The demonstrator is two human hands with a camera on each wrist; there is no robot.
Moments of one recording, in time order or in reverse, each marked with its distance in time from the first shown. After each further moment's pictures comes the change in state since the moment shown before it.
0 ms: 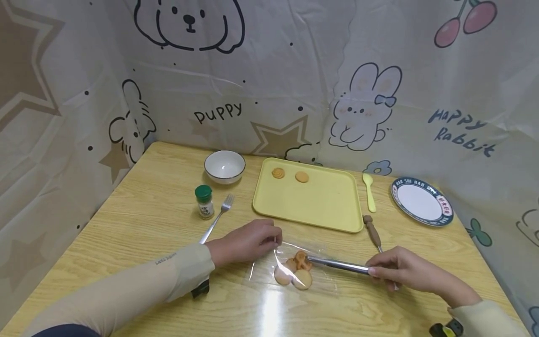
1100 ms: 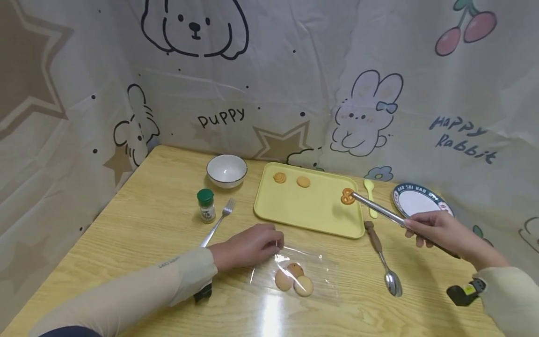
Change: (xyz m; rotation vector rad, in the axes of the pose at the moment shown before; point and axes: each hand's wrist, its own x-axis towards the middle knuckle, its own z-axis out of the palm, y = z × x) left_hand 0.000 0.002 0.004 -0.011 0.013 -0.007; right_hand -0.020 0.003 -0.092 -0.216 0.409 0.347
